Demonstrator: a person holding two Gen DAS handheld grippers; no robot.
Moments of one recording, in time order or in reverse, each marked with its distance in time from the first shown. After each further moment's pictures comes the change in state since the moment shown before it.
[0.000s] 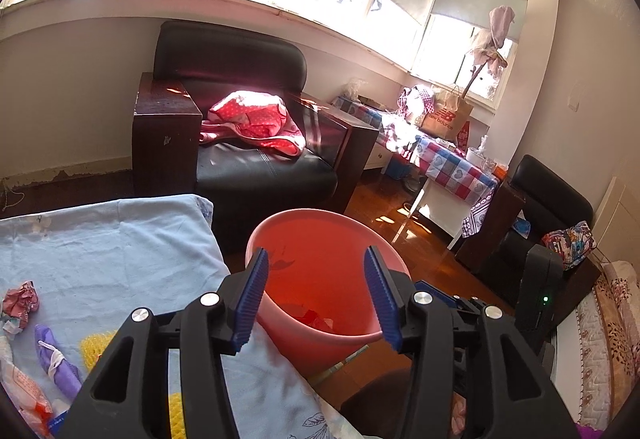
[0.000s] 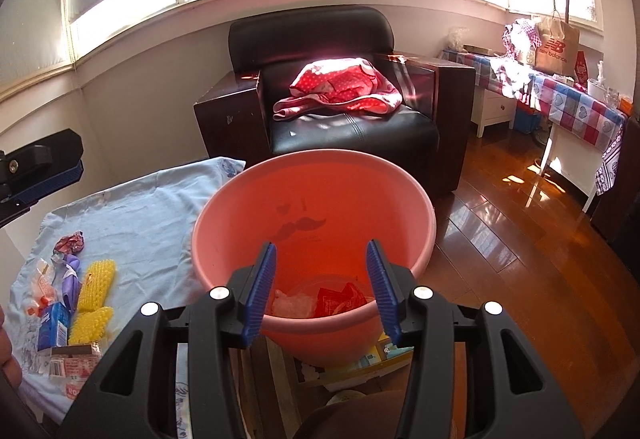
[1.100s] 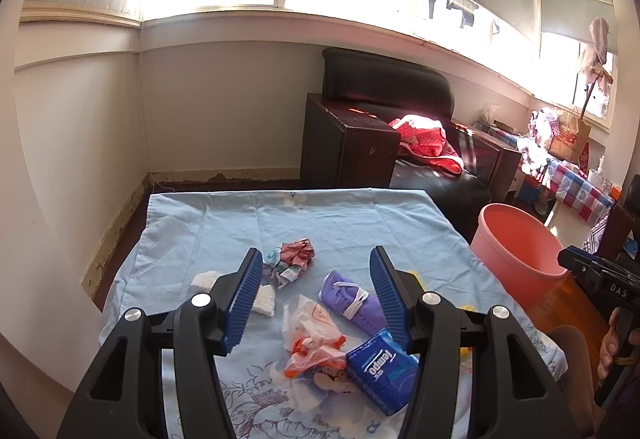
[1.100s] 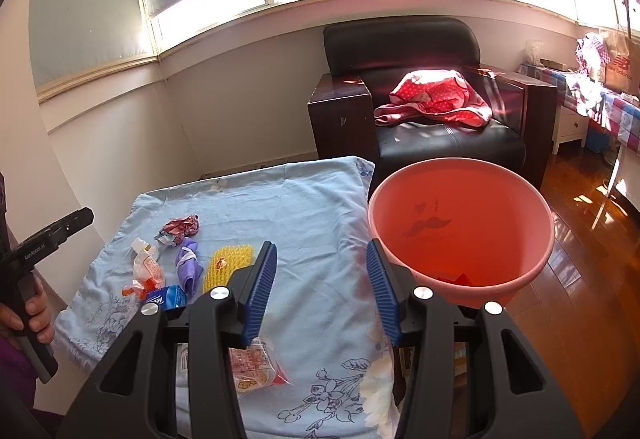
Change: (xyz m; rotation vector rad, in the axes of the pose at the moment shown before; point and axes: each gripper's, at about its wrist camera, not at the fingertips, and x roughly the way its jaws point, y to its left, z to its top) left arm -0.188 0.169 -0.074 -0.058 -0.078 0.514; right arm -0.048 0.096 -0.011 -0.080 0.006 0.284
